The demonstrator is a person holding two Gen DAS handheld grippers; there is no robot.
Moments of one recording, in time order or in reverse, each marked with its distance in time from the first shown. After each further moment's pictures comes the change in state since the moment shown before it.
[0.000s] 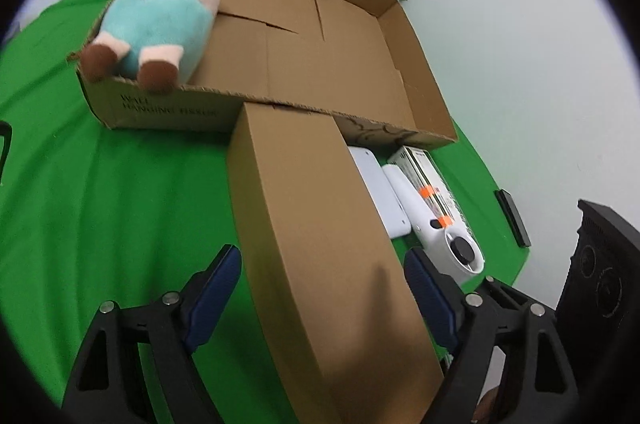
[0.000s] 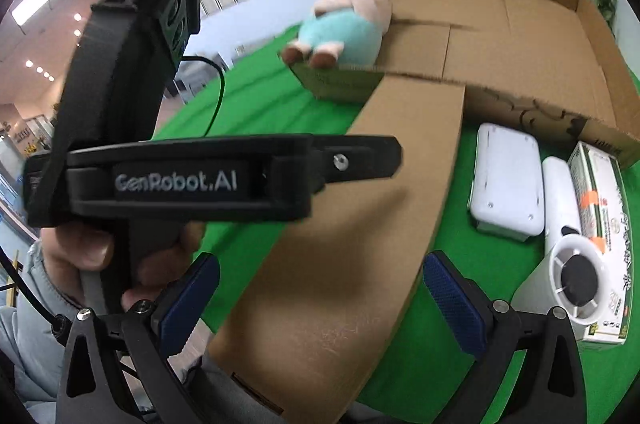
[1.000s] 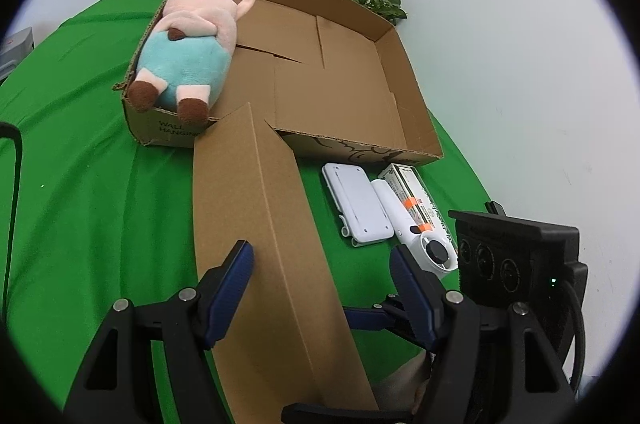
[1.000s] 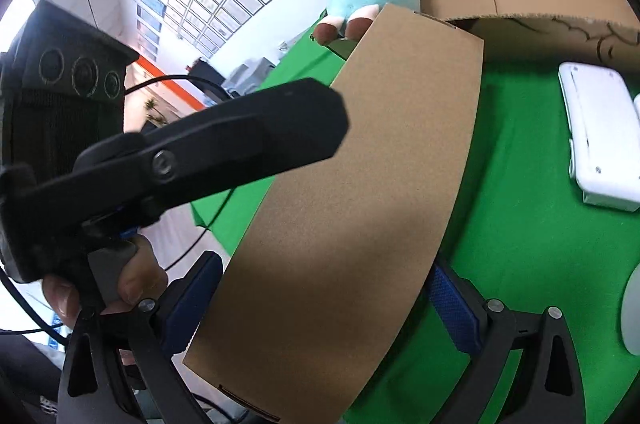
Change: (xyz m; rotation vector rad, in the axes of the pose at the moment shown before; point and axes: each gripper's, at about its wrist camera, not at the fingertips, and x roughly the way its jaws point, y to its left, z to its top) left arm -0.051 -0.011 0.004 -0.014 -0.049 0.026; right arm 0.025 -0.024 0.007 0.194 0.047 0.385
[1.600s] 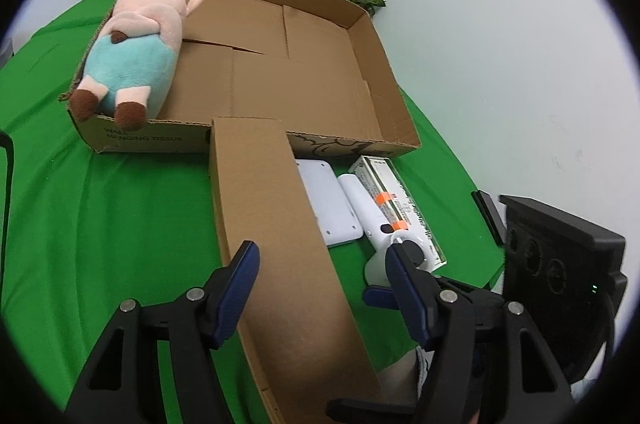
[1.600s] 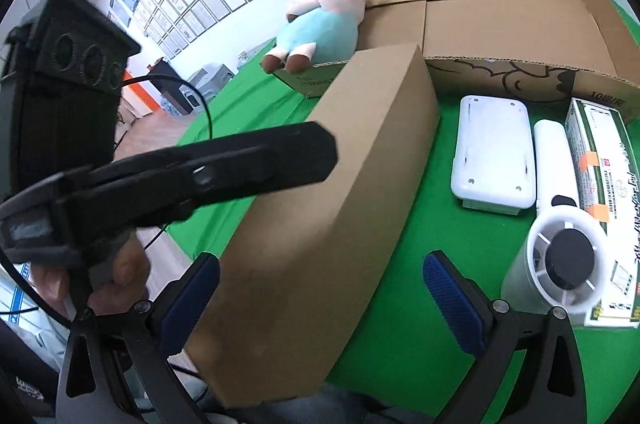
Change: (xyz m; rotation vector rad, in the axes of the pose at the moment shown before) left arm 0.022 -0.030 0.001 0.038 0.017 -0.030; right arm -0.057 0.000 -0.013 -0.076 -0.051 -0.230
